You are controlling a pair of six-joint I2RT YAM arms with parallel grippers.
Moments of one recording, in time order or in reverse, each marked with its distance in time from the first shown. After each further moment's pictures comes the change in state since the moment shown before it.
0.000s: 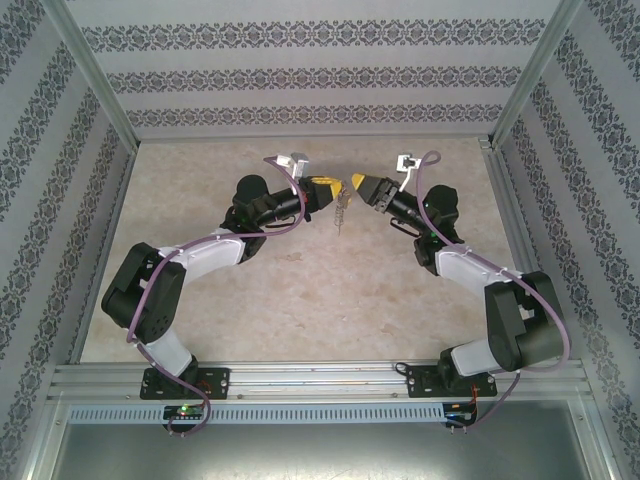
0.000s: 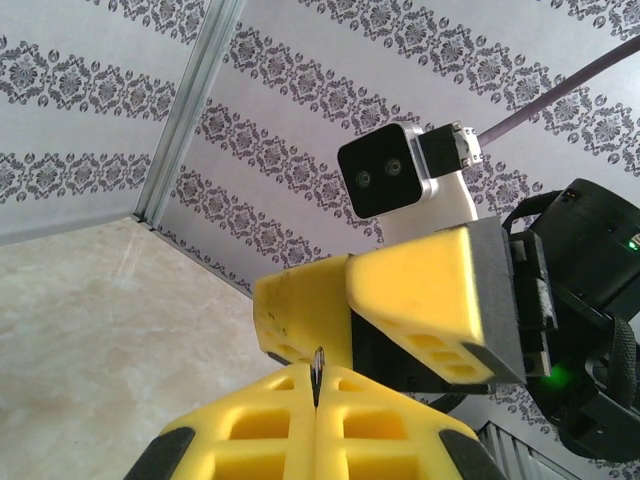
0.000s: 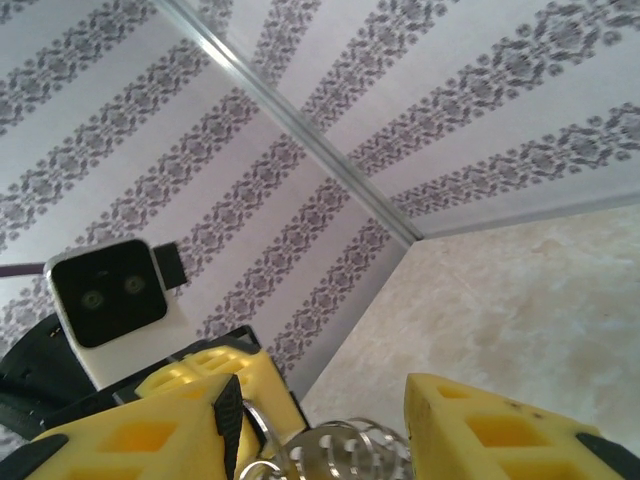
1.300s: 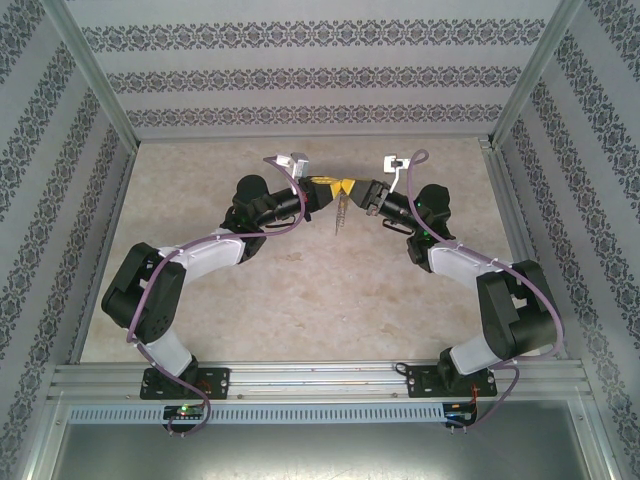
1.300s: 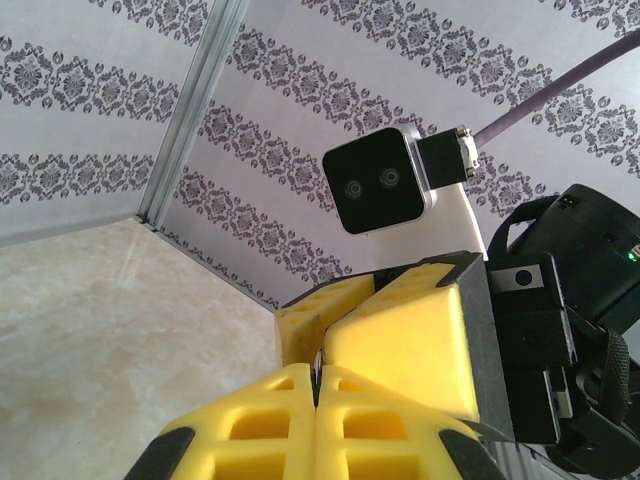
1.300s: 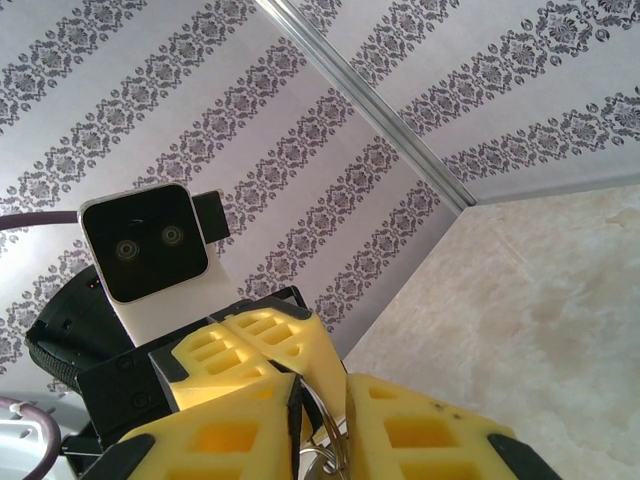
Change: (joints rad) left arm 0.000 0.000 0.000 0.000 -0.004 0.000; right arm 0.030 0.065 0.024 0.073 -0.095 0.029
